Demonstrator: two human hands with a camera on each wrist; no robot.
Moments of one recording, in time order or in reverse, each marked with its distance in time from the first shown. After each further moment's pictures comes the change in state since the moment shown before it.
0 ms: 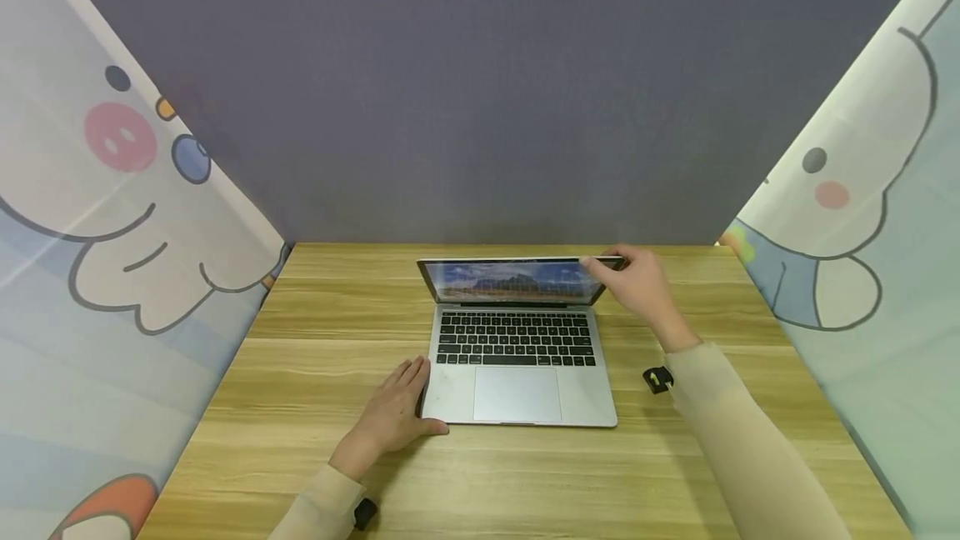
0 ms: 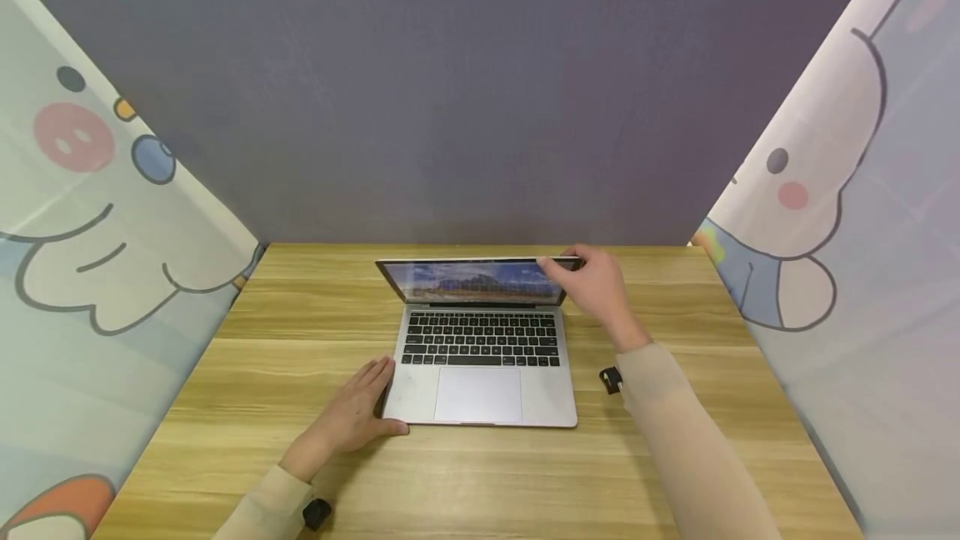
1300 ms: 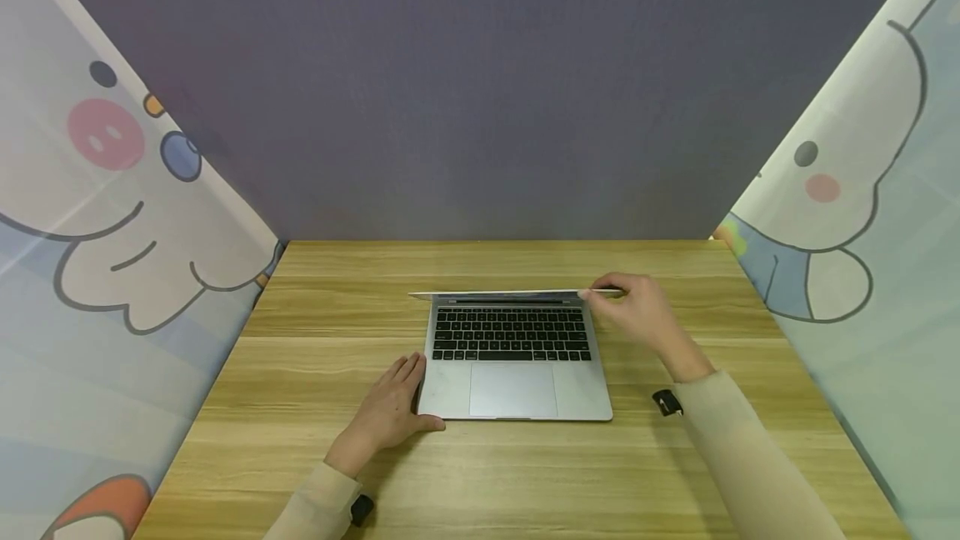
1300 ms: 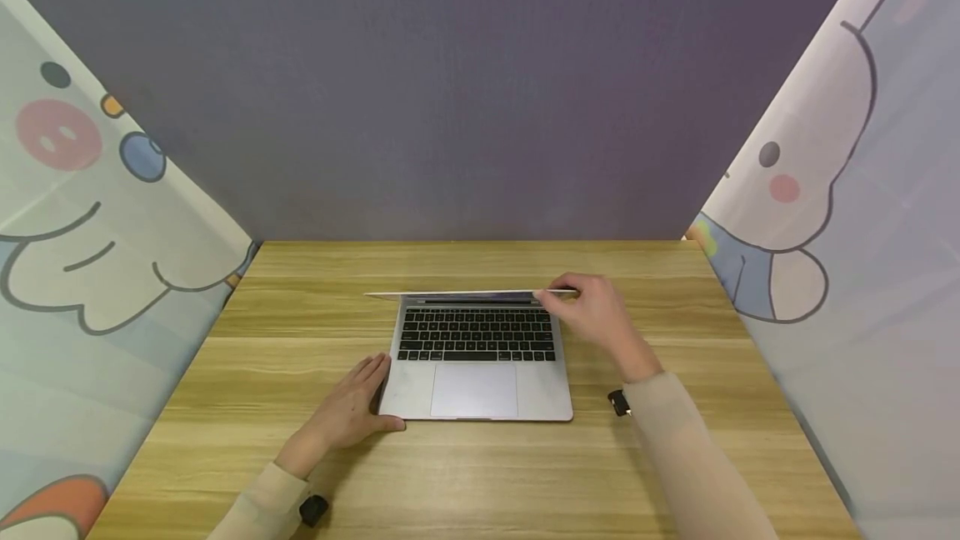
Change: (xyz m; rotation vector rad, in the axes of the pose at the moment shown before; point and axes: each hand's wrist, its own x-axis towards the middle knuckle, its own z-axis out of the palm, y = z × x) left_hand 0.001 0.000 -0.003 -0.015 -0.016 -0.005; right_hand -0.038 0.006 0.002 -0.179 -0.040 -0.171
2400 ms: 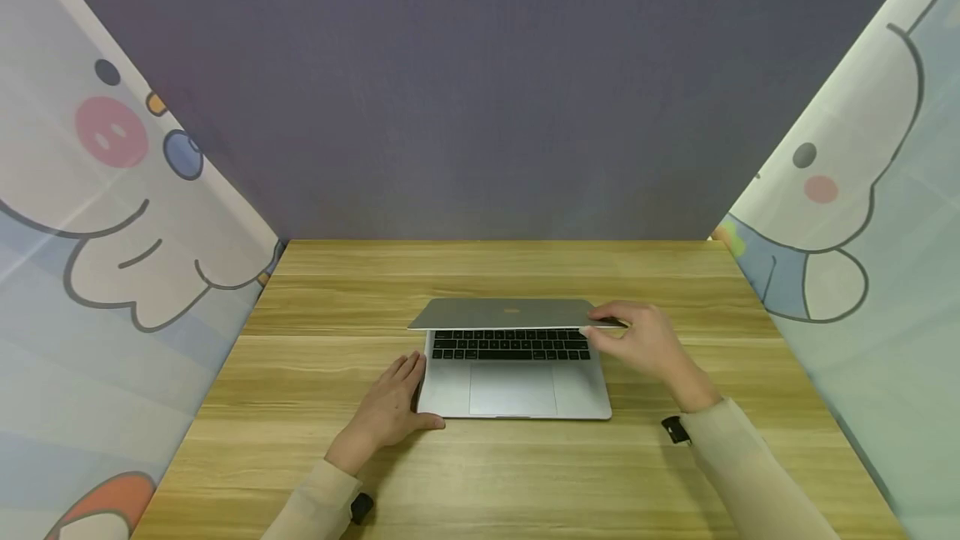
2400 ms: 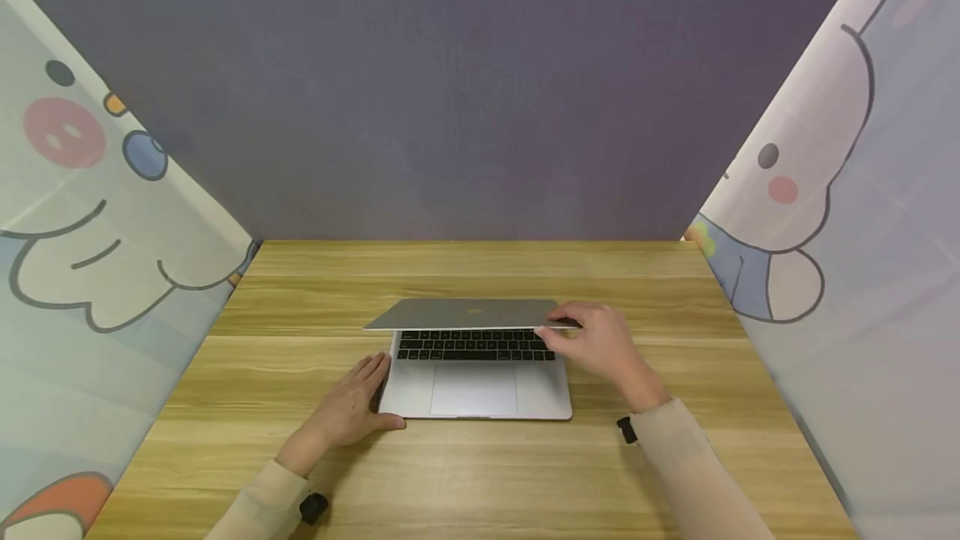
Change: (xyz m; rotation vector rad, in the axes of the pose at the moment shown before) left_hand -0.002 -0.001 -0.001 -0.003 -0.019 0.007; right_hand -0.039 0.004 0.006 -0.028 -0.017 -0.157
